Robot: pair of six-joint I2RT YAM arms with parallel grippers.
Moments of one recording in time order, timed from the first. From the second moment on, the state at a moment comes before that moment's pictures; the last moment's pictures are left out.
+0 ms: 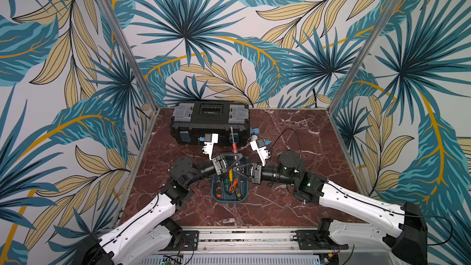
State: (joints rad) left arm -0.59 0.90 0.54 0.54 0.58 -1.14; right arm 0.94 1.13 0.83 0.18 -0.37 0.94
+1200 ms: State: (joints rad) left arm -0.70 1.30 0.68 -0.33 0.11 -0.58; right arm 0.64 1.05 0.83 -0.93 0.44 0.87
